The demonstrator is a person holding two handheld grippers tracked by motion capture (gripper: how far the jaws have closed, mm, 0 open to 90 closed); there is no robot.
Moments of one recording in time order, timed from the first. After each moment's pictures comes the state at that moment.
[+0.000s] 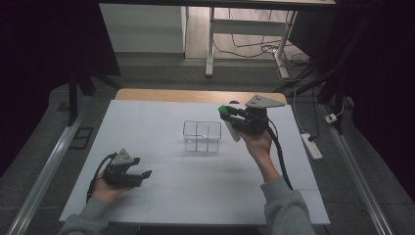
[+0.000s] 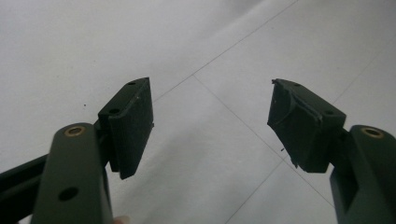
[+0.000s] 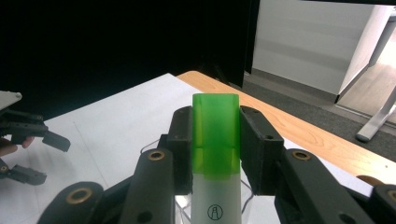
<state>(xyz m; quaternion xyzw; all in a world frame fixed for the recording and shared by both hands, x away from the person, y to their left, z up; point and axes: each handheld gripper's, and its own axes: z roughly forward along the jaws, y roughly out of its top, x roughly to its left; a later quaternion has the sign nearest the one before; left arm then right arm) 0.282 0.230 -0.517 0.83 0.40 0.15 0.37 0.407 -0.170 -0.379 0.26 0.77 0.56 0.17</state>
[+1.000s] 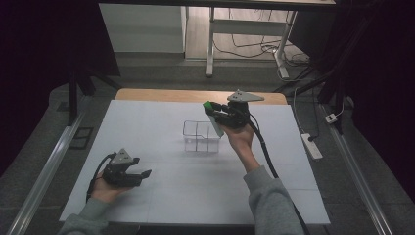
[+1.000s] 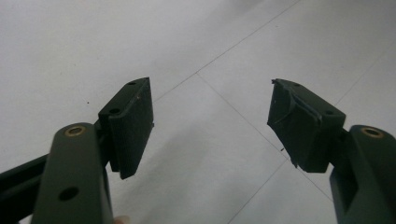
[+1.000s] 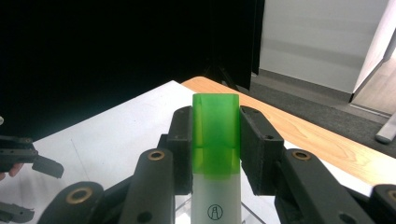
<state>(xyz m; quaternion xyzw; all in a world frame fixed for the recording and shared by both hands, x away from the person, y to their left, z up) 0.282 0.231 -0.518 0.82 0.40 0.15 0.37 0.433 -0.125 -0.394 0.28 0.76 0.57 0.15</state>
